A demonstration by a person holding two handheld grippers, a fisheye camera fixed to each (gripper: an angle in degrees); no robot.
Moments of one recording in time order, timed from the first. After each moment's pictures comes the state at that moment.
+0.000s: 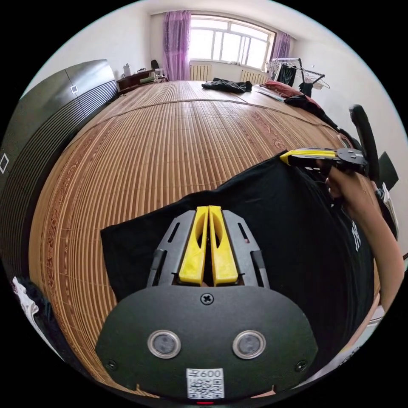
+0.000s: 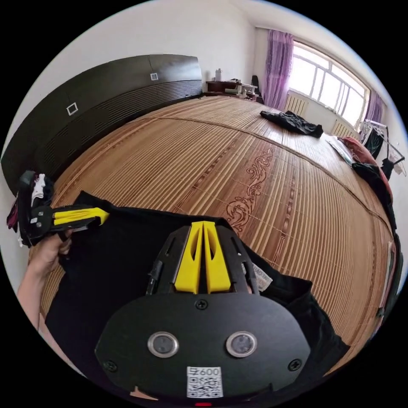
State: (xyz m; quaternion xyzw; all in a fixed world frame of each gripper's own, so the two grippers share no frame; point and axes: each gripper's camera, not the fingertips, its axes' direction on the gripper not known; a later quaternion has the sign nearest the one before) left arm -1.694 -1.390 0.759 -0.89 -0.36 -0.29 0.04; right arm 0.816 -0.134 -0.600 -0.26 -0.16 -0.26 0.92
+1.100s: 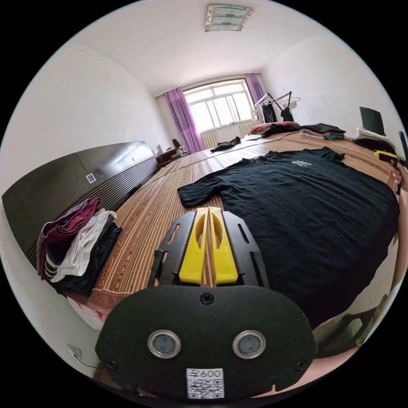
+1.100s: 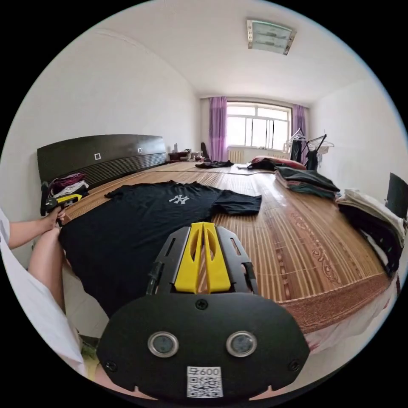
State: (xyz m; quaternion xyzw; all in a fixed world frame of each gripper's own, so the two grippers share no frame) left arm -1.502 -1.715 1.356 -0.90 -0.35 -0.07 0.24; right arm 1.340 0.229 -1.039 -0.04 -0.09 -0.17 0.98
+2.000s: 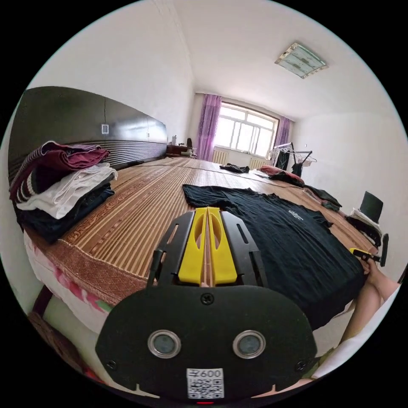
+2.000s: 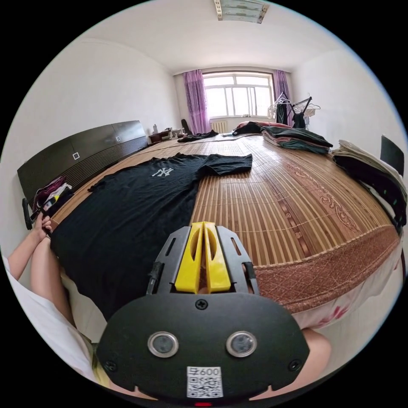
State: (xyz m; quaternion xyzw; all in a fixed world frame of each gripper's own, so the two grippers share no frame) left arm -1.634 -1.865 1.330 -0.78 -0.53 -0.17 0.29; right arm 1.423 0.204 -0.940 -0.09 -0.01 -0.10 0.99
